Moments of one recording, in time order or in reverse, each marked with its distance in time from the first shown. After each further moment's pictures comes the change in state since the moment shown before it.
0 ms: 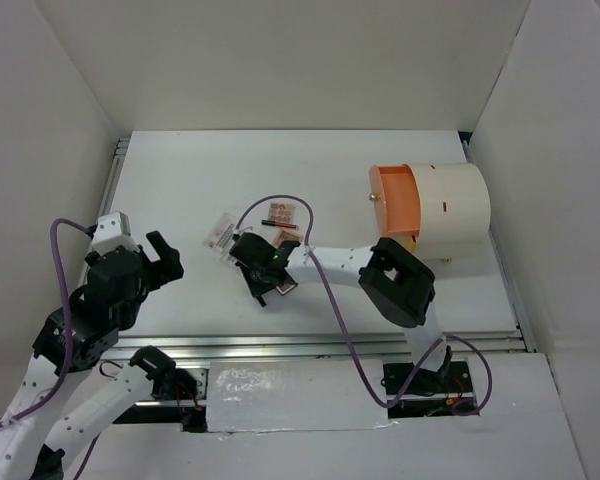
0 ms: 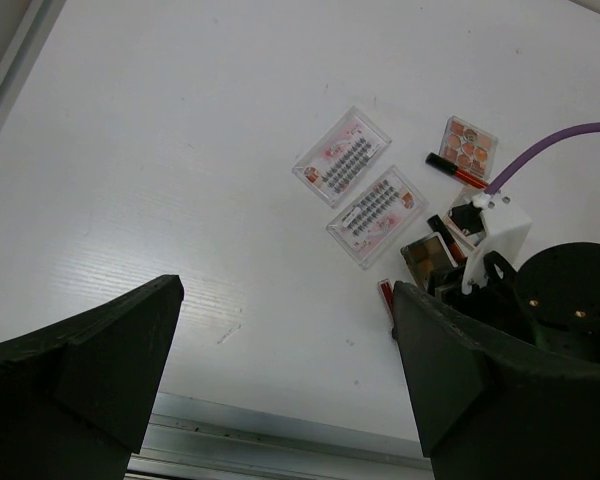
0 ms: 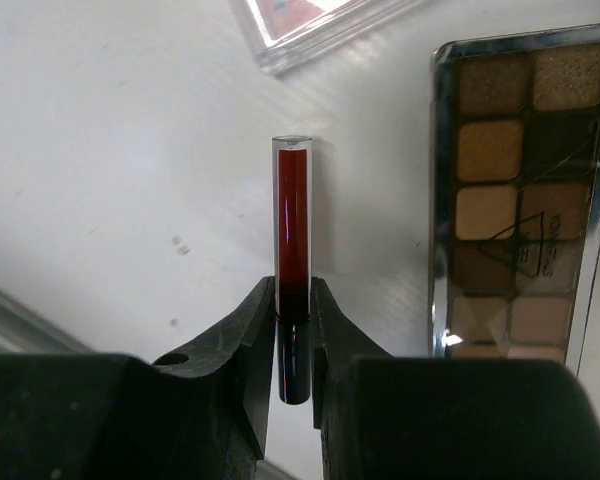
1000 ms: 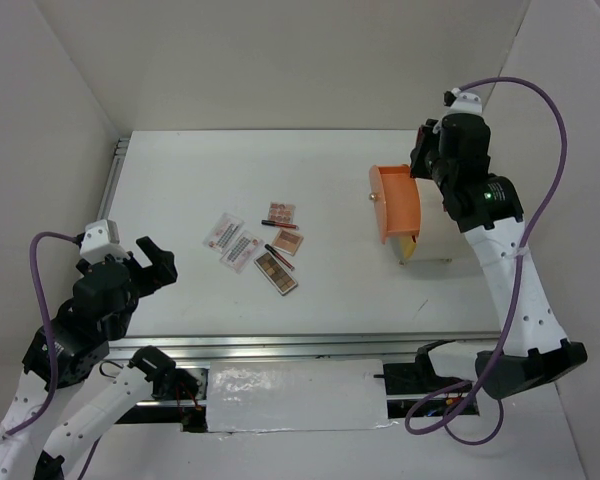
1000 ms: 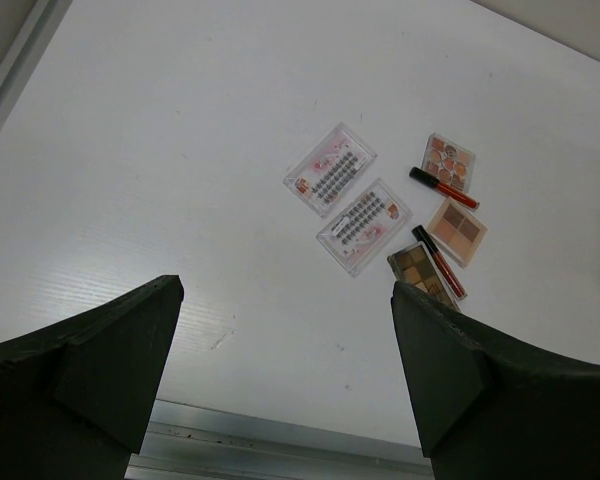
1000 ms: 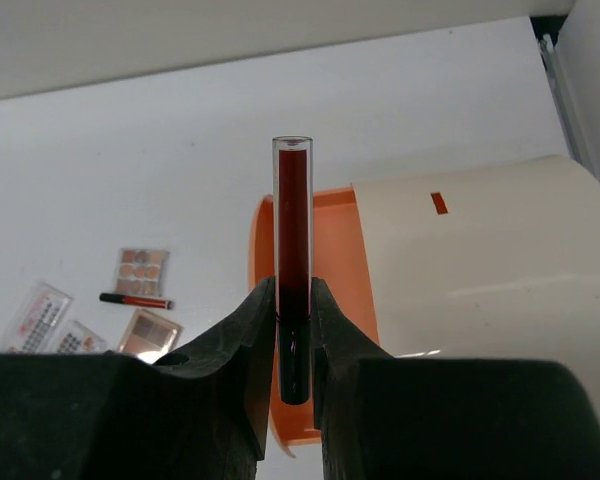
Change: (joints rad) left arm 0.000 -0.079 -0.009 0.000 0.001 0.000; right arm -0.801 -0.792 0.194 -0.319 0.136 -0.259
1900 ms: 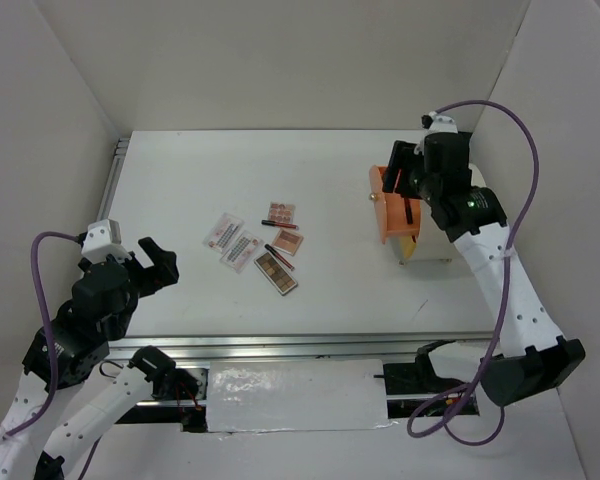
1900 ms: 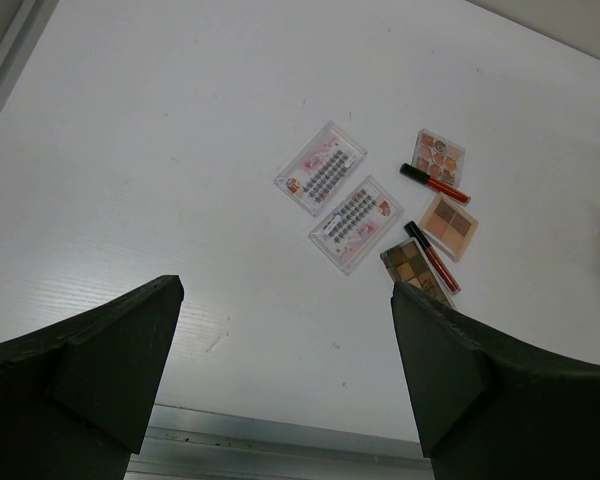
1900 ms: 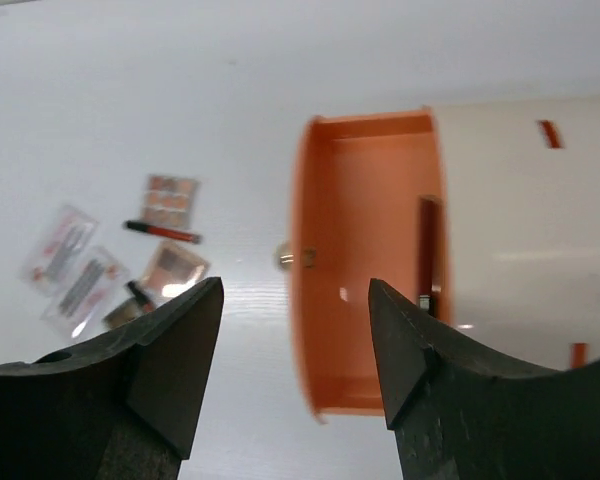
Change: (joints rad) left arm 0.000 -0.007 -0.006 0.019 0.028 0.023; right arm 0.003 -0.018 -0.192 0.034 -0.113 0.031
